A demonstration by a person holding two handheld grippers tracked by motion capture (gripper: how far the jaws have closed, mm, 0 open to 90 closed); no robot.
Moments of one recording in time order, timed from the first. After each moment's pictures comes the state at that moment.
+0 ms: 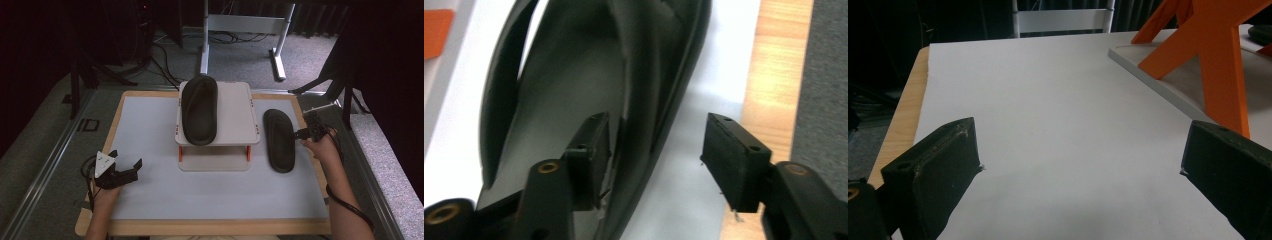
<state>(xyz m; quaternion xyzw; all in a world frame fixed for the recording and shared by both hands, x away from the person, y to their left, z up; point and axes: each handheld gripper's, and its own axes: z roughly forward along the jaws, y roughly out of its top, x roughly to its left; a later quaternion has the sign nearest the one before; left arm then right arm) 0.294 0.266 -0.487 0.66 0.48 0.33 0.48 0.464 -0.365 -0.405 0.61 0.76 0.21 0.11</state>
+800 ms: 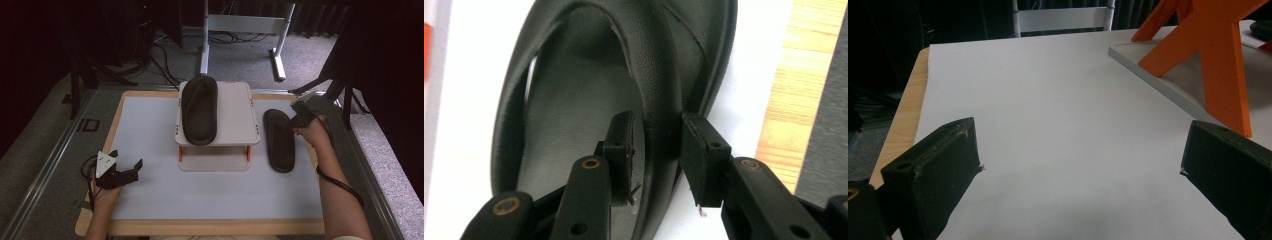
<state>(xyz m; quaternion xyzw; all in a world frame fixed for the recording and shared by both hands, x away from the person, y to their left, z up) 0.294 0.265 -0.487 0.66 0.48 0.33 0.48 0.514 -0.337 -0.398 0.62 0.77 0.12 0.06</state>
